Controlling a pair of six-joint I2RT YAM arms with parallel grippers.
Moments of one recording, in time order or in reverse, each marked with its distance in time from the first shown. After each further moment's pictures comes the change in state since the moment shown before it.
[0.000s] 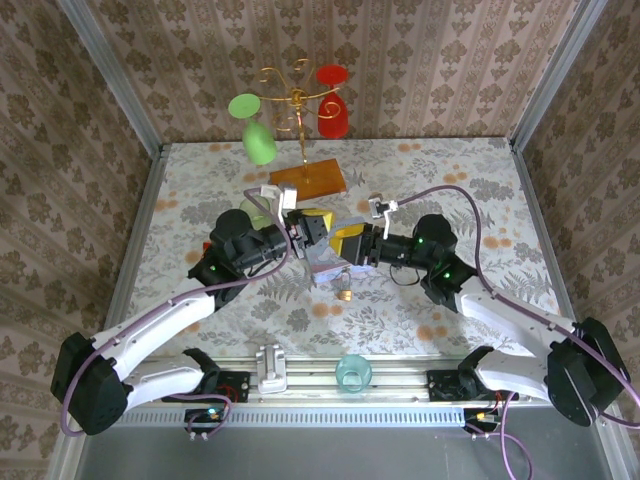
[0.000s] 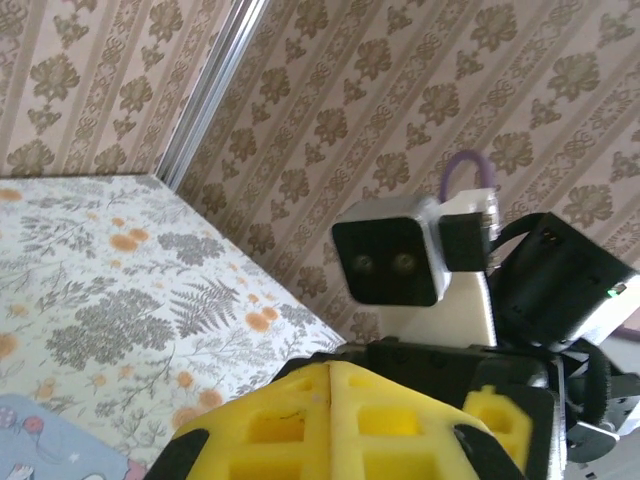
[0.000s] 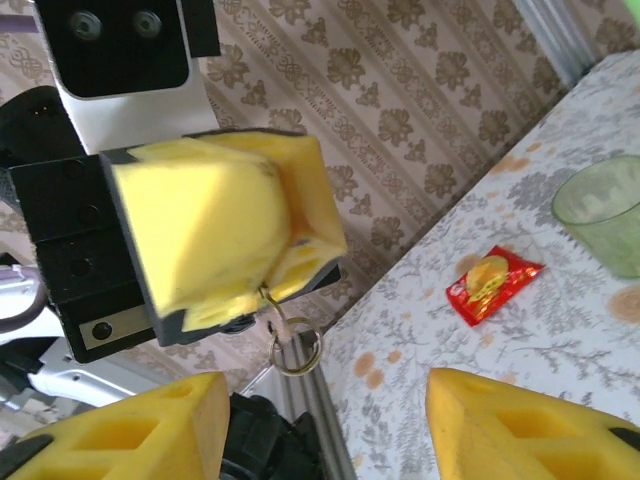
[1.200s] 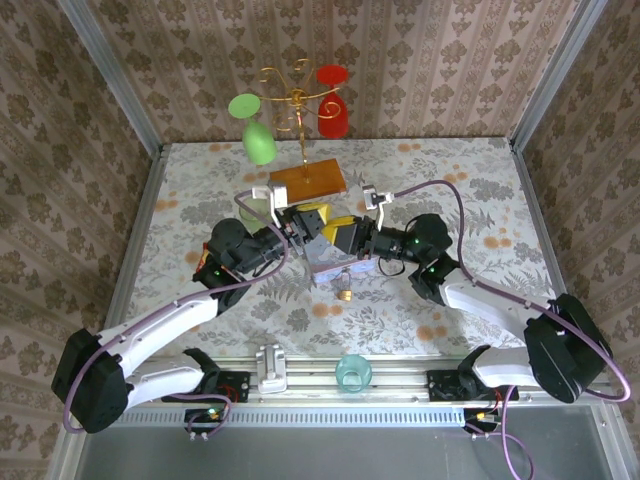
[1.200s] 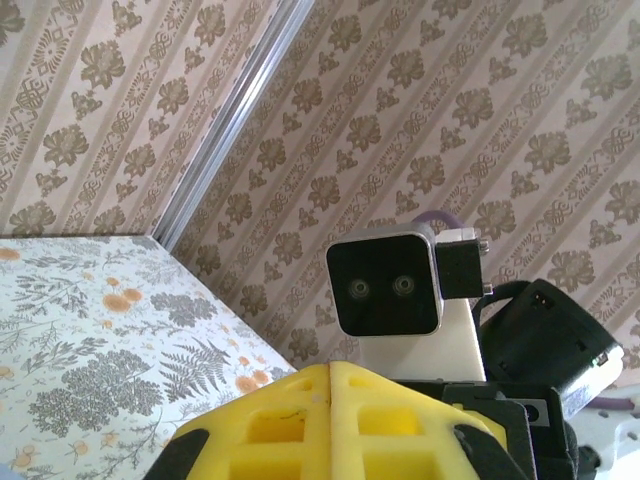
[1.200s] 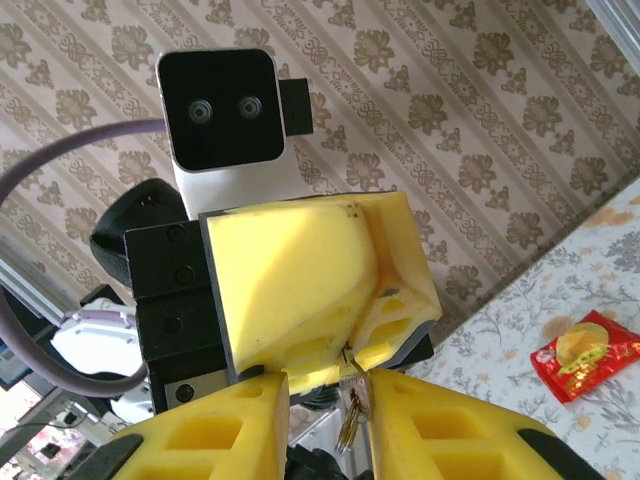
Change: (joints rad) left arm -0.008 0.010 -0.077 0.237 -0.096 -0.086; right arm 0.025 0.146 0.020 0.377 -0.029 0.183
